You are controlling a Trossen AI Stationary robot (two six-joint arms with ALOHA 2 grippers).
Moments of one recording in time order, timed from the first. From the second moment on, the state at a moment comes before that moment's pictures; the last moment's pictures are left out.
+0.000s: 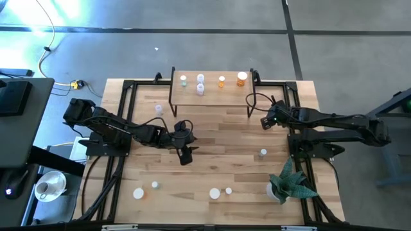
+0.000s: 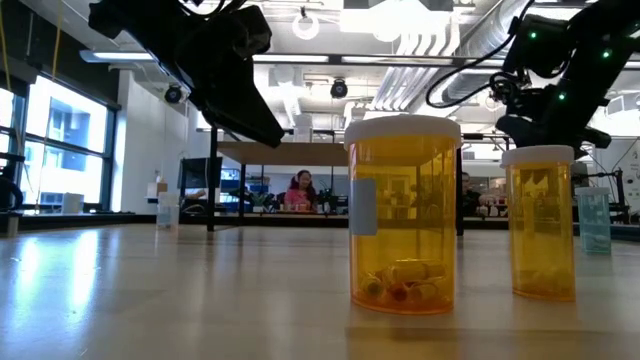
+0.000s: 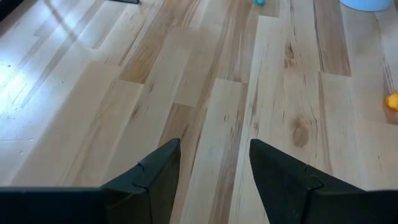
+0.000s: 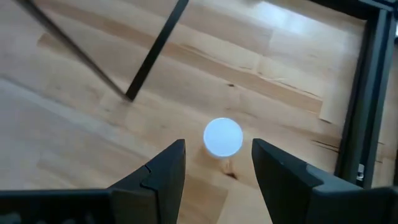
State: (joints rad) left arm -0.07 1.47 0.78 -0.04 -0.32 -0.26; right arm -0.32 0.83 0.49 -0.77 0.48 0.73
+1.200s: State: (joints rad) left arm -0.07 1.47 0.78 -0.04 -0.32 -0.26; right arm -0.32 1.00 0.38 -0.53 0.59 0.82
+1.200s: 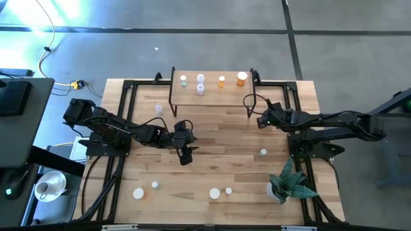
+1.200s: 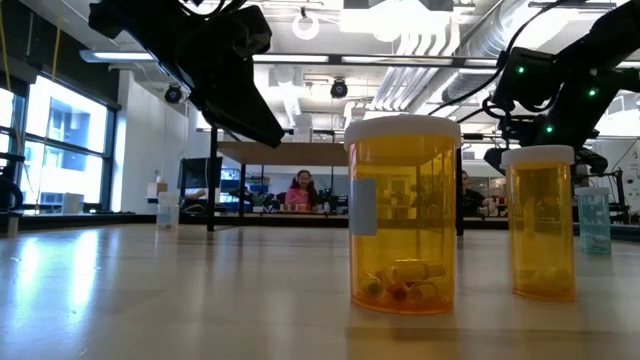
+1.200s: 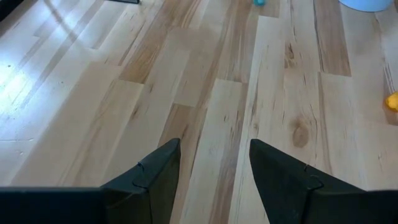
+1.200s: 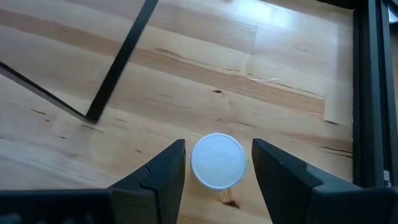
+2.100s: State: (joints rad) left arm -0.07 1.47 0.78 -0.04 -0.32 -0.26; right arm -0.28 1.00 0.52 -0.68 0.60 0.81
